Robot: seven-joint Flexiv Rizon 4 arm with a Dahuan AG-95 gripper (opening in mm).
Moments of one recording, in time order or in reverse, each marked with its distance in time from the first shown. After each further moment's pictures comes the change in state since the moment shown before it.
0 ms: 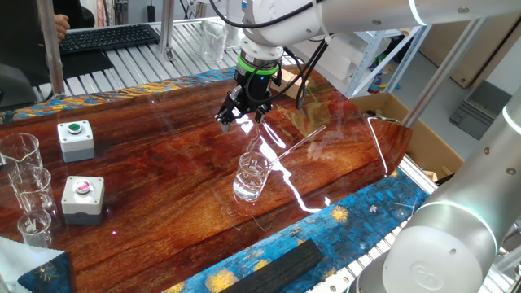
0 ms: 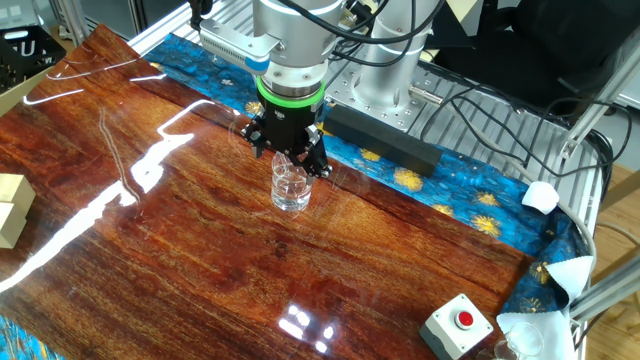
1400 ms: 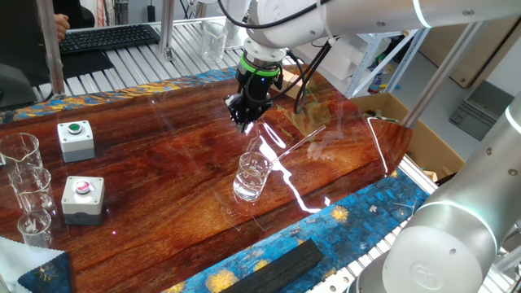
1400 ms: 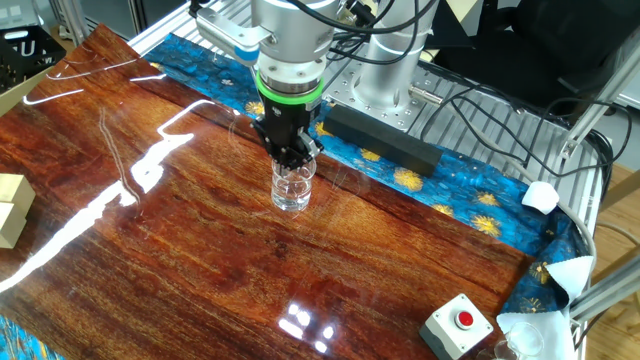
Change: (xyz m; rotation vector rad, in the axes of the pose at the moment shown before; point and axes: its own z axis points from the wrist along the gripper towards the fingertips) arm 0.001 0.000 0.001 -0.024 -0.015 0.148
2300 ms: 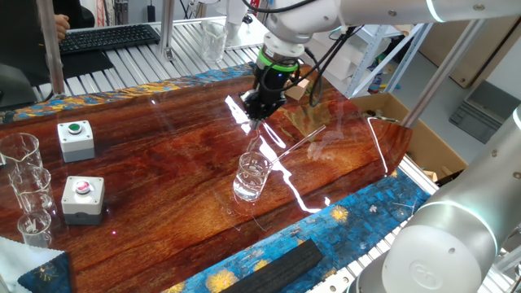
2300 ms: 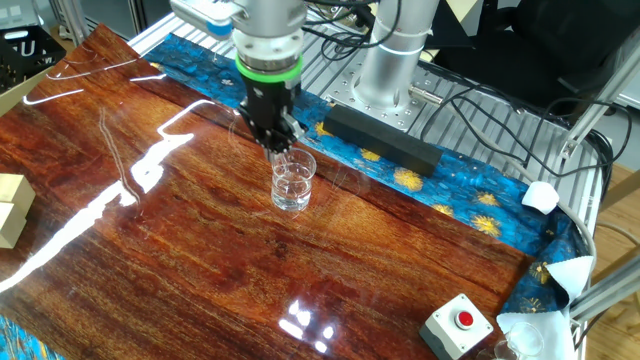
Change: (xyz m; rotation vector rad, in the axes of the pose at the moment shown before) arm 0.004 -0.040 -0.011 -0.048 0.009 -0.023
